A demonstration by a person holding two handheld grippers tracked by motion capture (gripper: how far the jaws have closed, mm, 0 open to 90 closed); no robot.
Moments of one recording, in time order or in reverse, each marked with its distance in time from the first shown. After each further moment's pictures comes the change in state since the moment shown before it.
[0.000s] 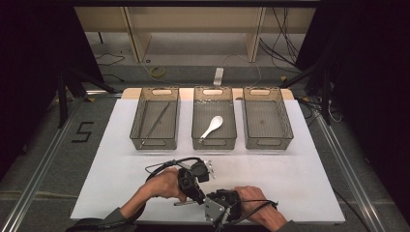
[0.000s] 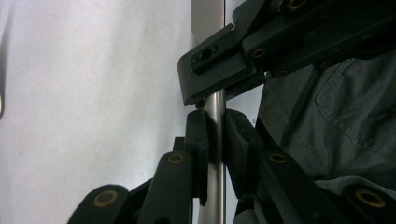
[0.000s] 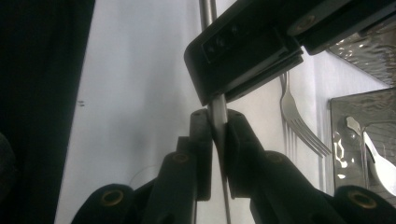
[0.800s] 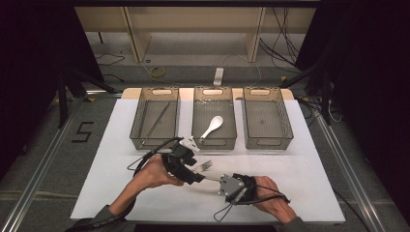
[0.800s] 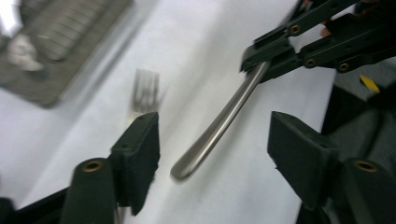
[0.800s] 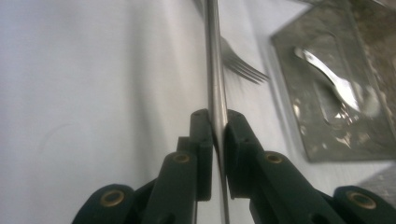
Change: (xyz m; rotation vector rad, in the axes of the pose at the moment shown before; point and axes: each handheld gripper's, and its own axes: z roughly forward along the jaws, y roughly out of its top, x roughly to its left) left arm 0.018 -0.023 -0.055 -0.369 0.245 -0.141; right arm -0.032 -0.039 -0.013 0.023 -0.081 0.309
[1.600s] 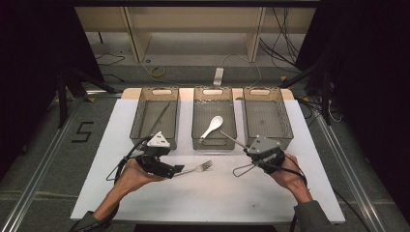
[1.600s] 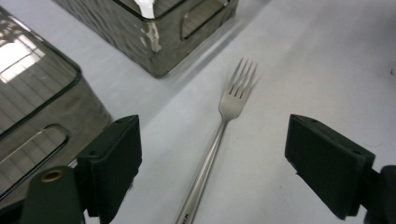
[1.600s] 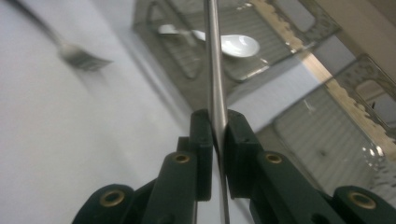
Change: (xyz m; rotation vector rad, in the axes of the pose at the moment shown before) left arm 0.034 -0.058 -0.025 -0.205 0.198 -0.126; right arm -0.089 -0.041 -0.025 -0.033 -0.138 0.366
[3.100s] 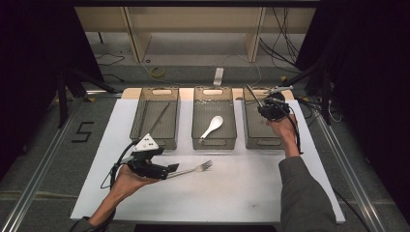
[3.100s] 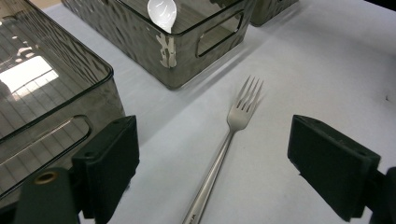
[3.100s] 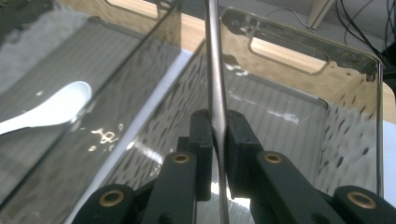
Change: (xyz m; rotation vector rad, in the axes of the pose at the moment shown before) left arm 0.004 -0.017 -0.011 -0.105 0.015 -0.038; right arm -0.142 0.014 0.079 0.095 -0.138 0.547
